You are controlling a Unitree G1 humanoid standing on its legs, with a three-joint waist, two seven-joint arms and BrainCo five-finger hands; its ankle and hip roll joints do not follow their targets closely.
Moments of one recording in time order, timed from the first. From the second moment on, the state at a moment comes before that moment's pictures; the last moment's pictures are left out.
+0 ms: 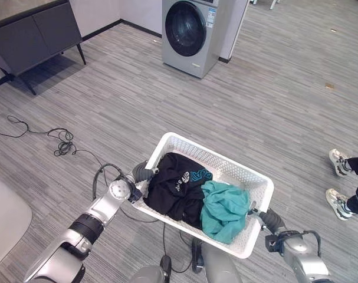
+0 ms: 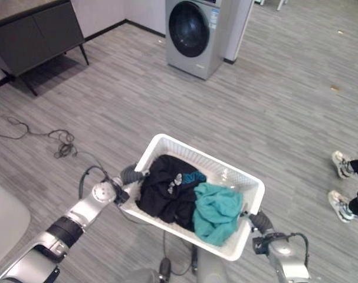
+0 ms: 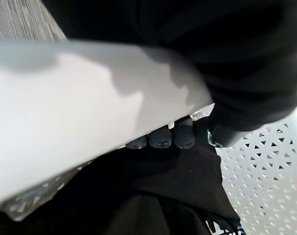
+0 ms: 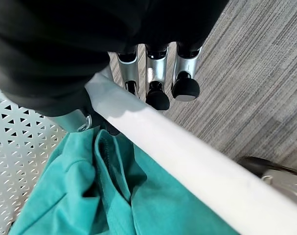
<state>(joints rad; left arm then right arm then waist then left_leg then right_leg) -0.48 0.51 -0.55 0.48 -0.07 0.11 -0.05 0.10 -0.47 0.06 0.35 0.30 0.15 0.07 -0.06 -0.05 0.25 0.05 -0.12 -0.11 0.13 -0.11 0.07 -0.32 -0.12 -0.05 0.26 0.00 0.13</state>
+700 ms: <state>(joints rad) -0.45 0.48 -0.48 0.47 -0.07 0.10 -0.04 0.04 -0.51 0.07 0.34 0.30 0.15 0.06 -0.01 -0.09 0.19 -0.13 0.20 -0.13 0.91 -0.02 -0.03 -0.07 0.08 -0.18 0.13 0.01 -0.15</state>
